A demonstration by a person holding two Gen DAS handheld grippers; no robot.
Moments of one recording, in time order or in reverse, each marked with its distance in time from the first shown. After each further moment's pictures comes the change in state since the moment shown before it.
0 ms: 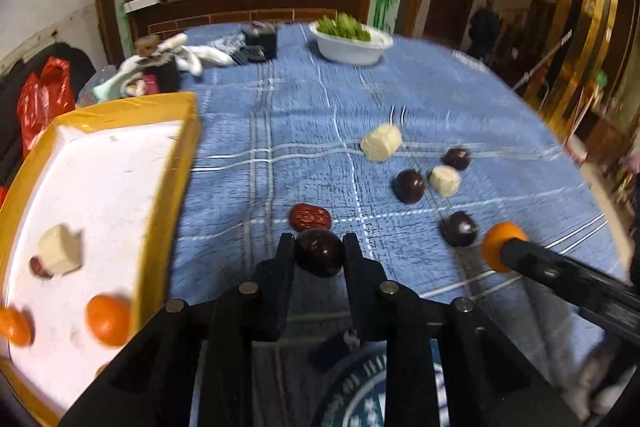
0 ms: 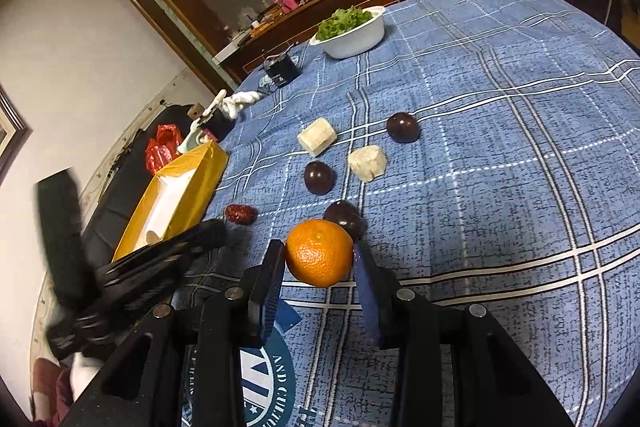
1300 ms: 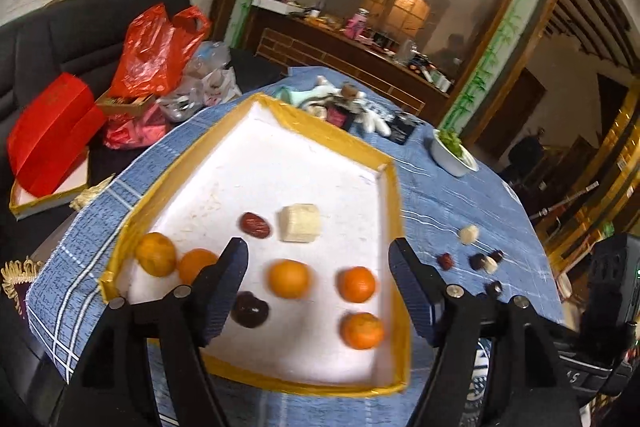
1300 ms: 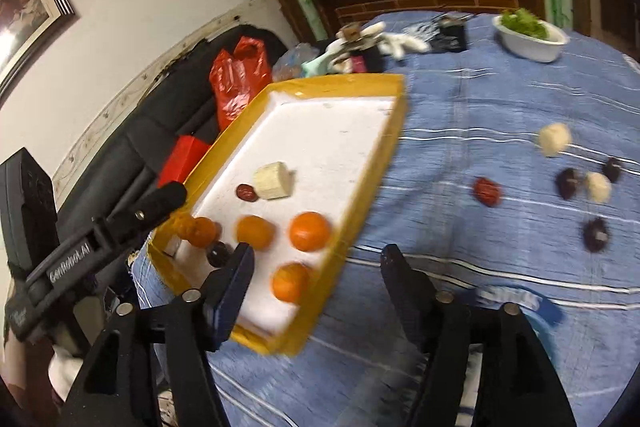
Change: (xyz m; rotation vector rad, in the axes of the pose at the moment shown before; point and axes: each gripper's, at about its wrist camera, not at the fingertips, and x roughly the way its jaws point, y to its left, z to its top) left arm -0.128 0.183 -0.046 -0.403 -0.192 0.029; right arm 0.048 0.196 -0.036 -0.314 0.158 0.068
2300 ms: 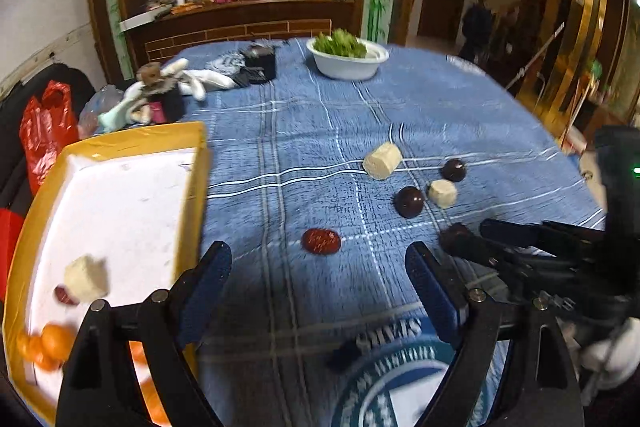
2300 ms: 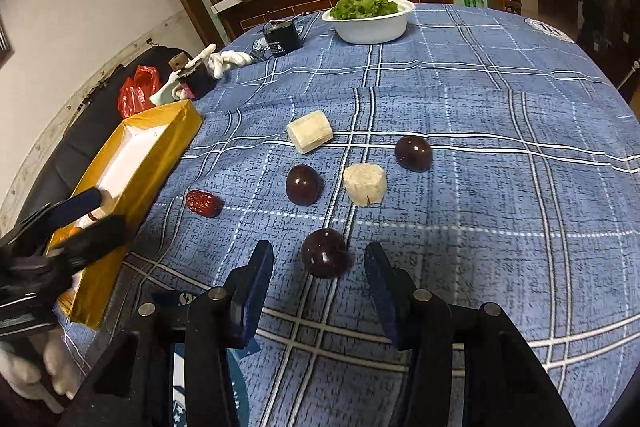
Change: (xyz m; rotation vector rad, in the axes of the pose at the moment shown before) left arm 0.129 -0.198 -0.039 0.492 0.186 -0.007; right arm -0.029 -0.188 -0.002 0.105 -0.008 -0.199
